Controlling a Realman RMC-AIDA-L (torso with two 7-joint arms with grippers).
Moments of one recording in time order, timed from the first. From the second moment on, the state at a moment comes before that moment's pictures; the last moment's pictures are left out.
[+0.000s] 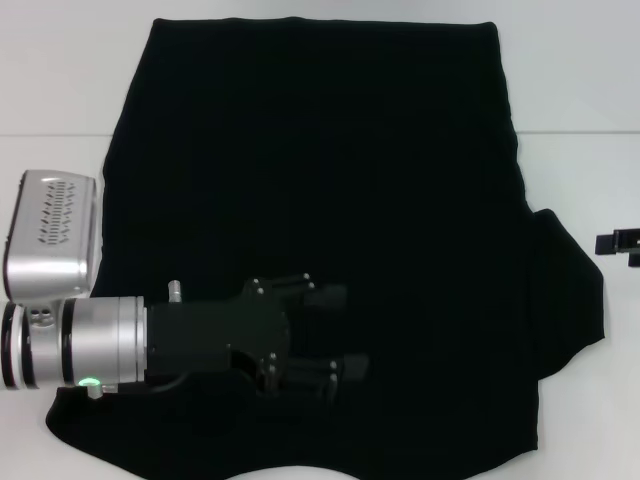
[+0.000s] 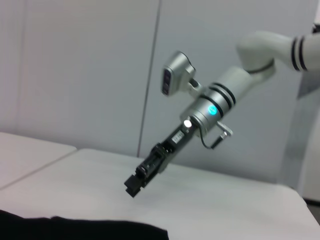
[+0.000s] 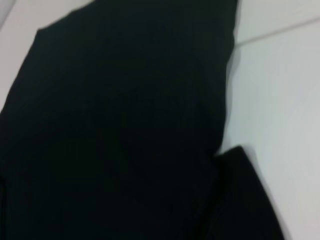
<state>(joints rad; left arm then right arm) -0.62 -2.15 0.54 0.51 2.12 1.68 -1.10 0.62 1.89 -0.60 -0.68 -2.37 -1.31 2.37</state>
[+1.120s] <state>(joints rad) -0.62 -2.15 0.61 0.54 2.13 1.61 -1.10 0.66 1.92 -0.62 -0.59 -2.48 -1.30 2.40</state>
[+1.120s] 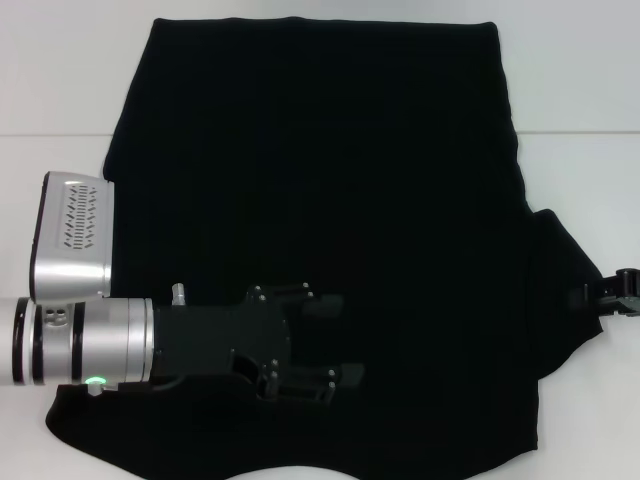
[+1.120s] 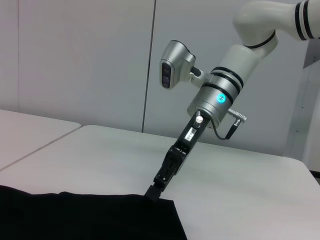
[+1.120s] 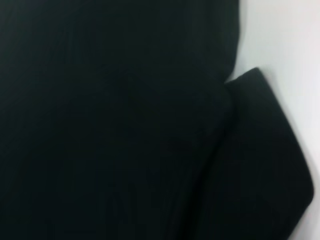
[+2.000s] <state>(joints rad) -0.62 -2.15 0.61 0.53 2.12 1.62 -1.11 0.61 1.94 -0.48 -0.59 -2.45 -1.25 2.28</state>
